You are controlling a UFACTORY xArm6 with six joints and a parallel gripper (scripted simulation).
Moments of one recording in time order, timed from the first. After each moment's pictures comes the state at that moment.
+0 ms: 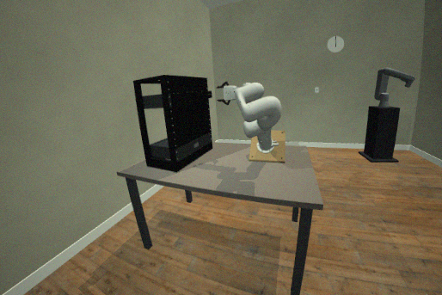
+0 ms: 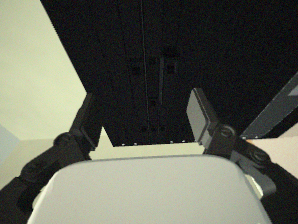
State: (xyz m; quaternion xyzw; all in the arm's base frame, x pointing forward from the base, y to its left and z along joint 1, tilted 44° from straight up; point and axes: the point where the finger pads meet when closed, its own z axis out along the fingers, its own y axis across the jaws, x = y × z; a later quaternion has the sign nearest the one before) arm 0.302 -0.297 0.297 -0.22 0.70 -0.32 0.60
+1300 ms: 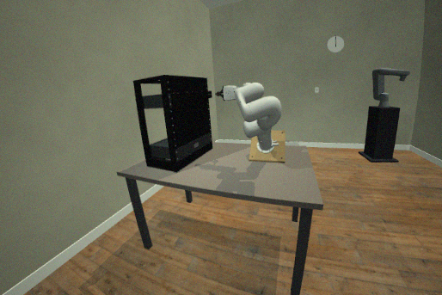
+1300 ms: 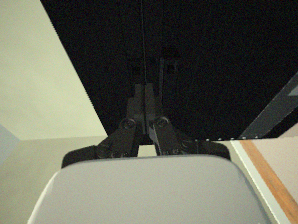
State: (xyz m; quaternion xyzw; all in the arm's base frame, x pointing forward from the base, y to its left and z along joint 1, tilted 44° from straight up) arm 0.302 -0.297 0.297 -0.22 0.70 -0.32 0.60
